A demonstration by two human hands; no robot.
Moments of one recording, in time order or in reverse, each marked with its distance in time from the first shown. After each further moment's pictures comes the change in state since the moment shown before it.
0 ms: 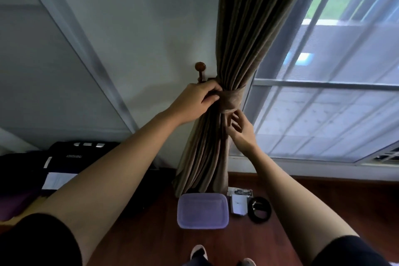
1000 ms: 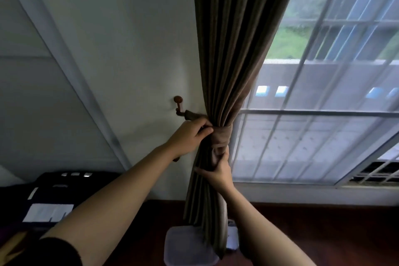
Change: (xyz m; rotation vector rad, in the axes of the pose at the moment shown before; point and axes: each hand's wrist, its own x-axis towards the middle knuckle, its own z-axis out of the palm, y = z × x) left_hand -0.006 0.062 0.032 -0.047 -0.031 -0.058; right_hand -0.065 -0.023 -0.017 -0.170 0.103 0.142
